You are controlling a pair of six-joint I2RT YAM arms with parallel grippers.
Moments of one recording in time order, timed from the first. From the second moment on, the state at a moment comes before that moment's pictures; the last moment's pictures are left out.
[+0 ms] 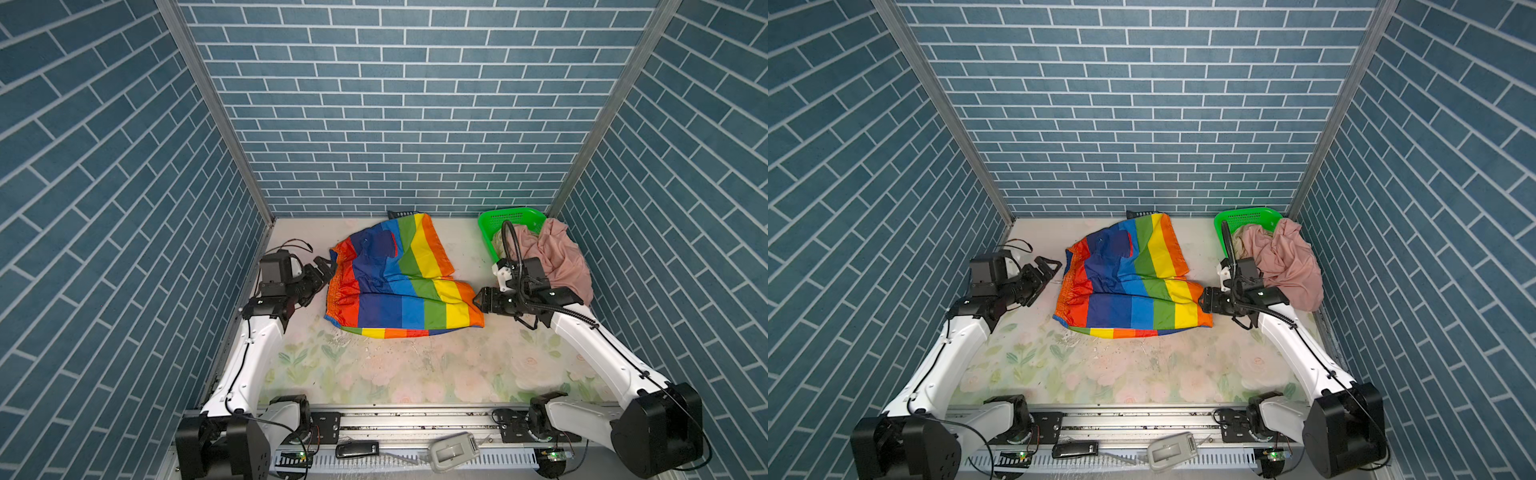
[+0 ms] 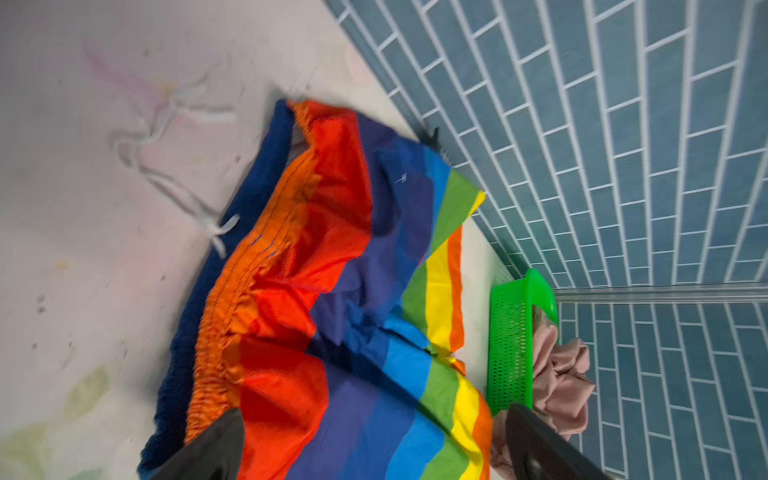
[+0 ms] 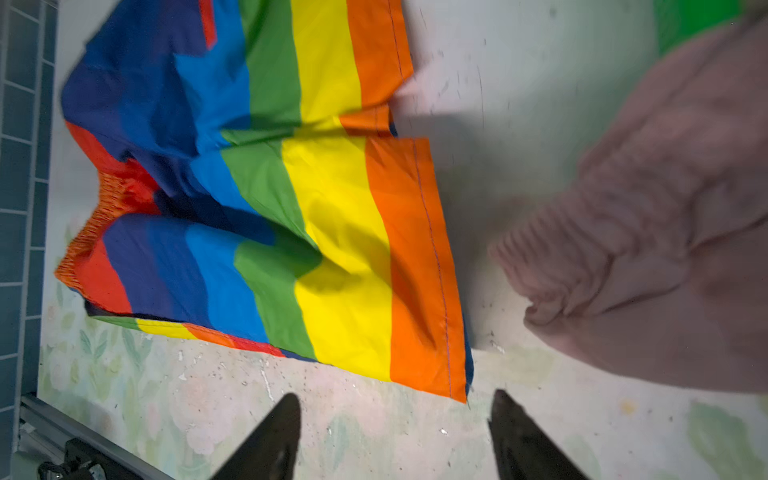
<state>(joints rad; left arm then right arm) 0.05 1.11 0.90 -0.38 0.41 -0.81 0.31 1.19 0.96 -0.70 -0.25 0.33</state>
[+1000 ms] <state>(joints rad) -0.05 1.58 0.88 -0.46 0.38 -0.69 0.32 1.60 0.97 -0.63 -0.31 0.35</state>
